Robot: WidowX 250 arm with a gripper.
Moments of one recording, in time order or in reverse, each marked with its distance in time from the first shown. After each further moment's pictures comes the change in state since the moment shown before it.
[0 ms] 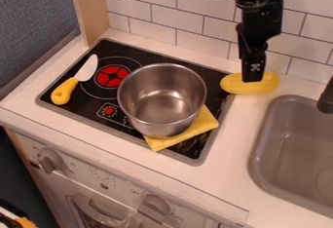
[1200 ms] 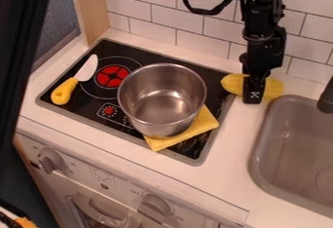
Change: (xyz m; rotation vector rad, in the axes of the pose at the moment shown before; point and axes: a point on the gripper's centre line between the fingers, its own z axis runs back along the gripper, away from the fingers) arm 0.002 -0.008 -0.044 -0.041 0.040 -0.077
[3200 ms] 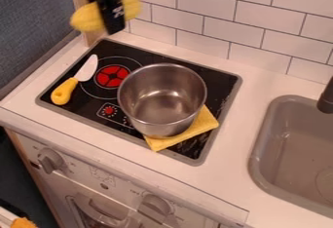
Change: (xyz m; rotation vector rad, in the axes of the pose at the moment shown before) arm -0.197 -0.027 0.158 0.170 -0.041 0.740
